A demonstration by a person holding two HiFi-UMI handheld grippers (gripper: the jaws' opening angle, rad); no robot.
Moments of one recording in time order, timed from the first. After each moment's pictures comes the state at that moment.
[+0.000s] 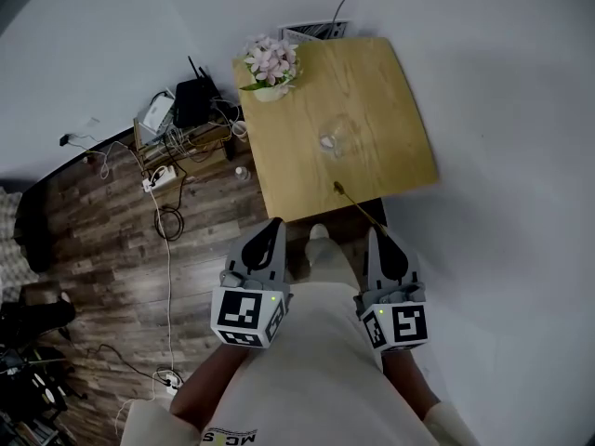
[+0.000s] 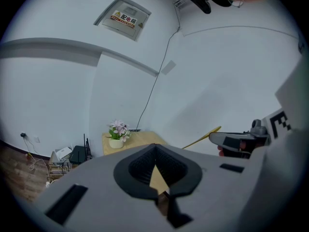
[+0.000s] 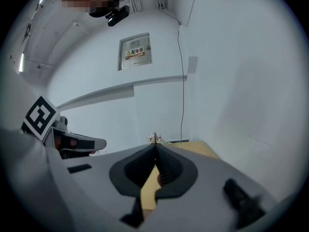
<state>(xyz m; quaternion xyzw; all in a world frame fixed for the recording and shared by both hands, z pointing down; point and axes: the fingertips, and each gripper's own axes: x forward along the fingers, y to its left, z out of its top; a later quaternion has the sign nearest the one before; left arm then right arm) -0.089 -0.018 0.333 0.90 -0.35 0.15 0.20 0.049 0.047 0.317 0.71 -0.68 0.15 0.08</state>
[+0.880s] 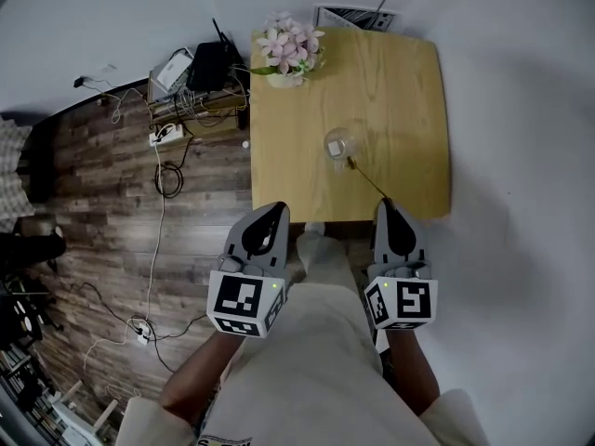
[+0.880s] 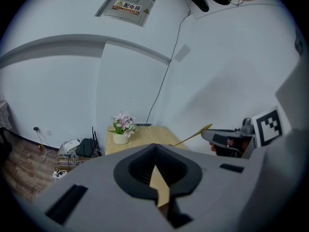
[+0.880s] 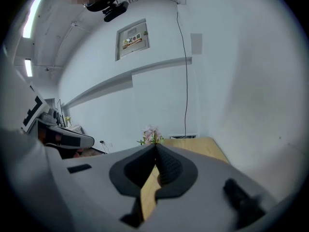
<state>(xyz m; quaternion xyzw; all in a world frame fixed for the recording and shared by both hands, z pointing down) -0.016 -0.078 0.378 0.85 -0.43 0.19 0.23 0.143 -0.063 0.380 0.64 -0.73 0.18 0.11</state>
